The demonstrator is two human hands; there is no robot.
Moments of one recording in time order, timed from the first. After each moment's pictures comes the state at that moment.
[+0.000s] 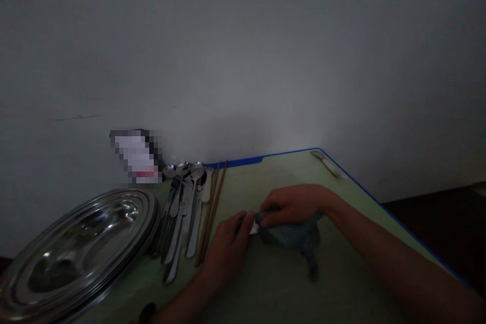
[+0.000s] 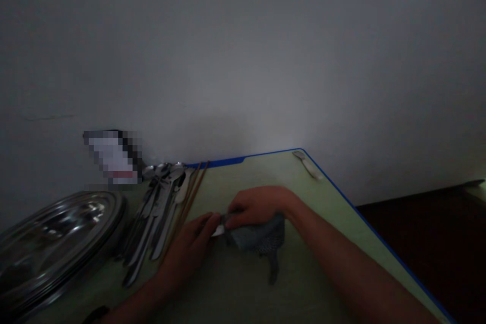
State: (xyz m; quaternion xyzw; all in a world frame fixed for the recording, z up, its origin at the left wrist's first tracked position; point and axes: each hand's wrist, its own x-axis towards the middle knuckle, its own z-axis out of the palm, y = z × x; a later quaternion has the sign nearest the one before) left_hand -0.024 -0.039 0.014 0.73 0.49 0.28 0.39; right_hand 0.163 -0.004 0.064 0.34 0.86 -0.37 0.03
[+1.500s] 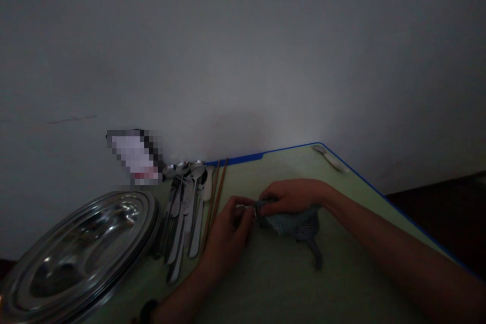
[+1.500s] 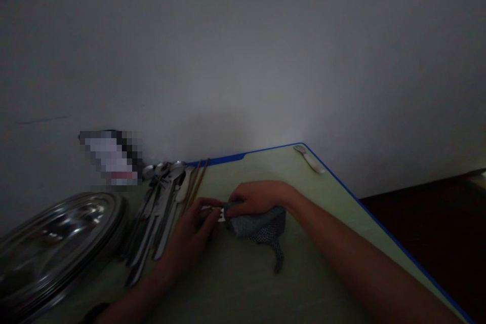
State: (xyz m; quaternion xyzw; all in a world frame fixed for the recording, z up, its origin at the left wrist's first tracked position) left_hand -0.026 -0.030 0.011 0.66 0.46 0.34 0.48; right_hand 0.159 0.005 0.051 0.38 0.85 -0.36 -0.01
